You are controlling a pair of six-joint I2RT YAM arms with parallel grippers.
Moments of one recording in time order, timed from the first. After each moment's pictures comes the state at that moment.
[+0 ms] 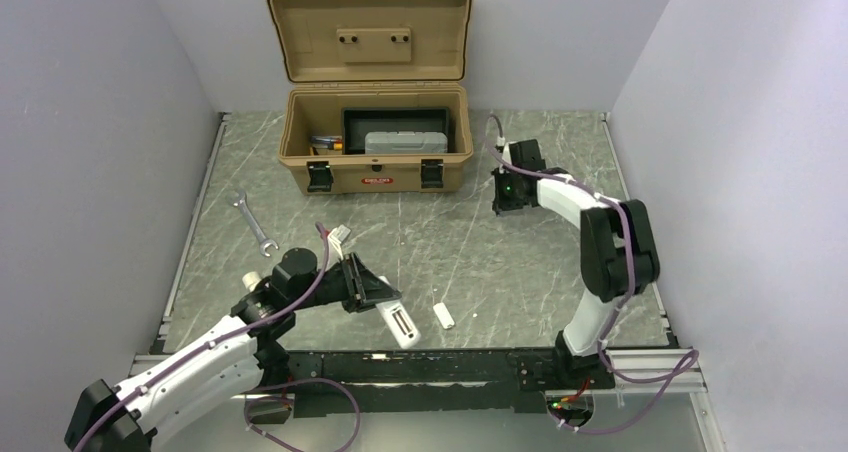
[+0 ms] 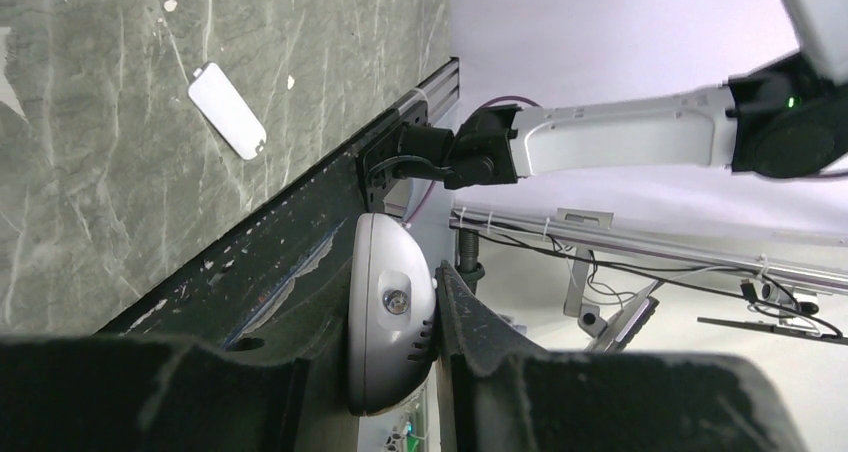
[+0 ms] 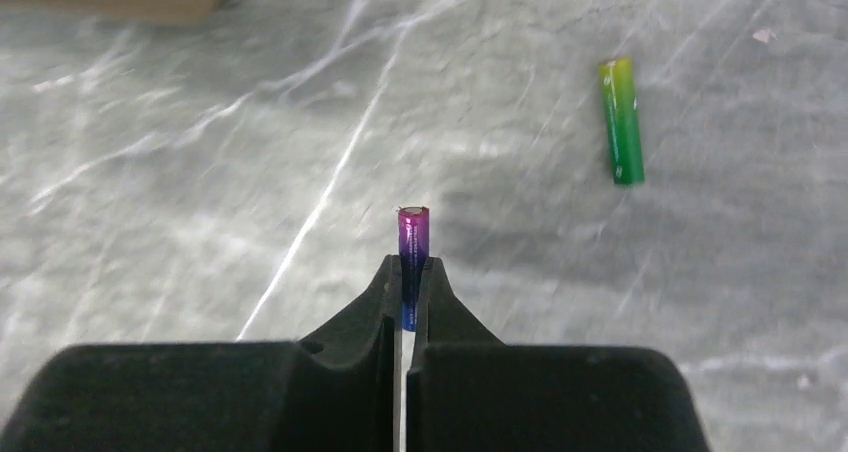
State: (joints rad) left arm -0.71 0.66 0.29 0.07 0.50 -1.28; right arm 0.22 1.83 1.14 -0.30 -0.11 0.09
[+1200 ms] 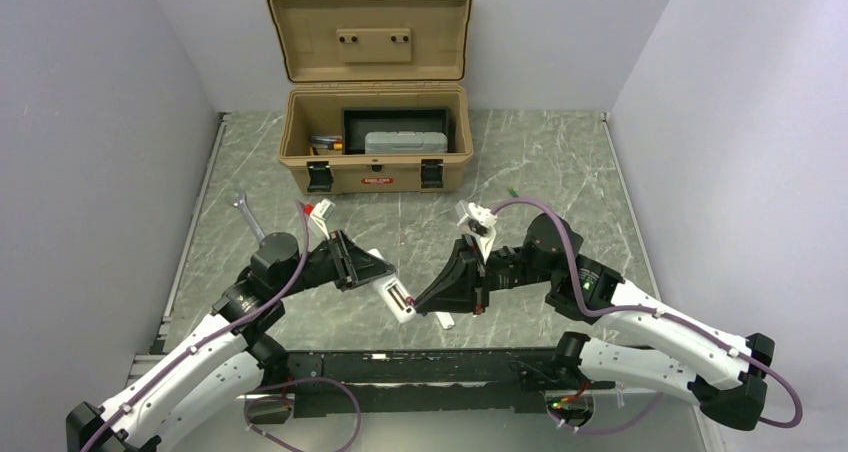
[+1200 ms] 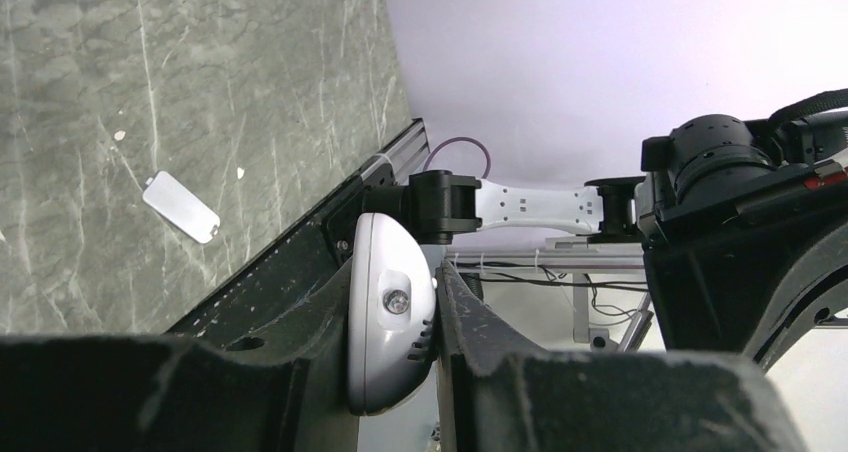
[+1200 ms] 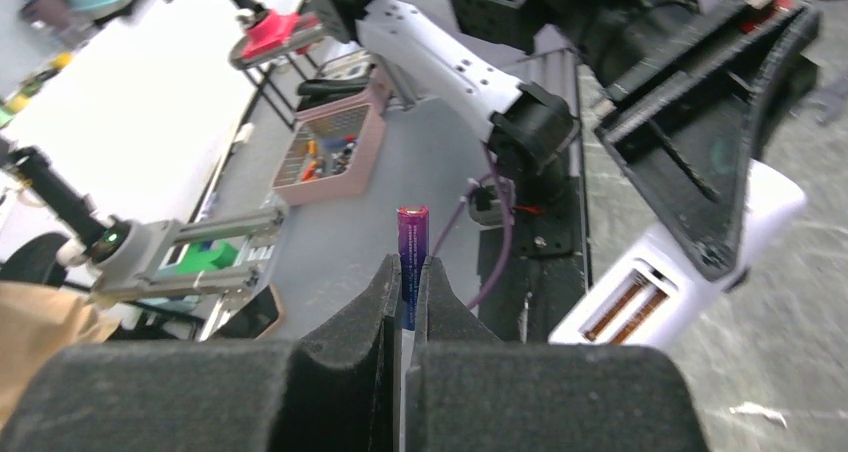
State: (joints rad) left arm -0.64 0.62 0.48 -0.05 0.47 -1.17; right arm 1.02 0.83 0.85 -0.03 -0.70 0.42
